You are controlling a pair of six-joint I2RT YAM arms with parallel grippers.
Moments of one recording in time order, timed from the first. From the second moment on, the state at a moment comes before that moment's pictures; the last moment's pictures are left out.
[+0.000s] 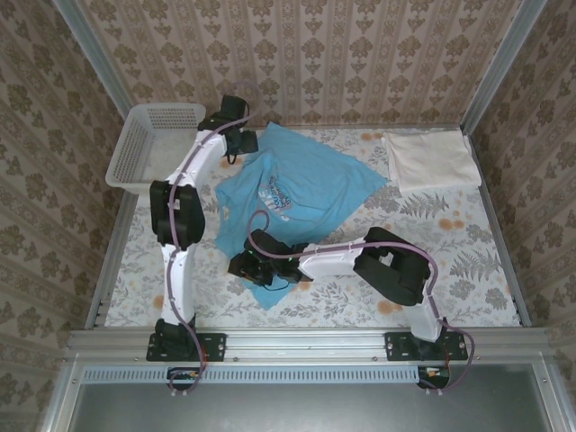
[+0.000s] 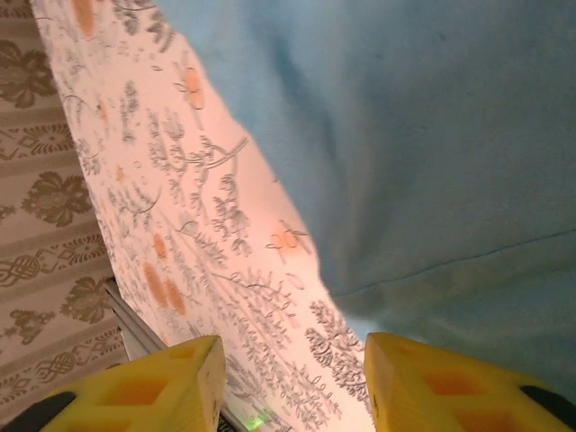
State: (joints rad) left arm -0.31 2.25 2.13 -0.82 -0.10 -0.34; right arm 1.06 2.00 1.19 0.08 -0.18 1.33
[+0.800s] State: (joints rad) left arm -0.69 1.31 0.77 -0.59 -0.07 -0.68; right arm 0.07 1.85 1.25 -0.39 0.04 0.62
